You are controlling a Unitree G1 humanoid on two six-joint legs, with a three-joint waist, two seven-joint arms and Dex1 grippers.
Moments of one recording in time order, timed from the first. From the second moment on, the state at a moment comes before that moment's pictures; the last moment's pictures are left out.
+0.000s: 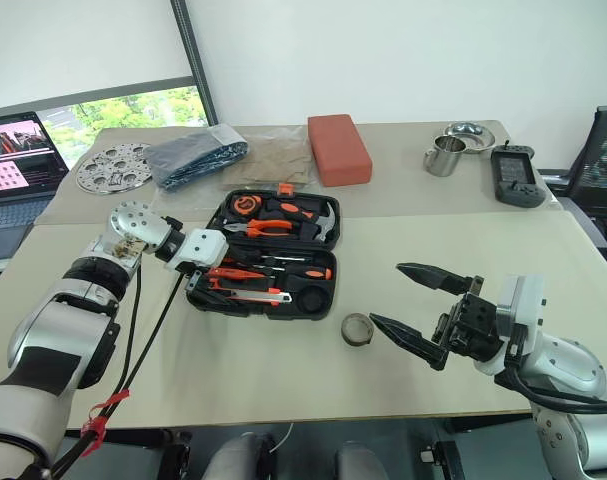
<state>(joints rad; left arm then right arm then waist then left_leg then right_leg) -1.11 0.54 -0.30 1.19 0.06 -0.57 -1.61 0.12 -0.65 -0.33 -0.51 0.76 0.20 0.99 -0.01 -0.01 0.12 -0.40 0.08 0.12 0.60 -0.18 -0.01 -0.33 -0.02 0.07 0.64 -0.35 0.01</state>
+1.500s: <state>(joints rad) -0.99 0.46 -0.15 1.14 -0.11 -0.52 -1.61 0.10 -0.69 -0.30 -0.49 0.77 0.23 1.00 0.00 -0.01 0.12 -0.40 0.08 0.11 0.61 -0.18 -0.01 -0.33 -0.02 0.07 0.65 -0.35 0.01</state>
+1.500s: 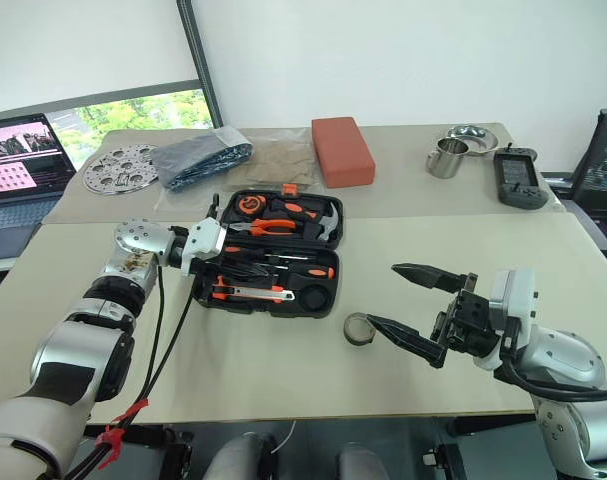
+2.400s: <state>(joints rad) -1.00 0.47 -0.21 1.22 0.13 -0.65 -1.43 0.12 -0.69 -0.32 -0.50 0.77 0.23 1.00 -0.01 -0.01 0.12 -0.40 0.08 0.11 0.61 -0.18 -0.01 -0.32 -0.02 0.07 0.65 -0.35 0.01</state>
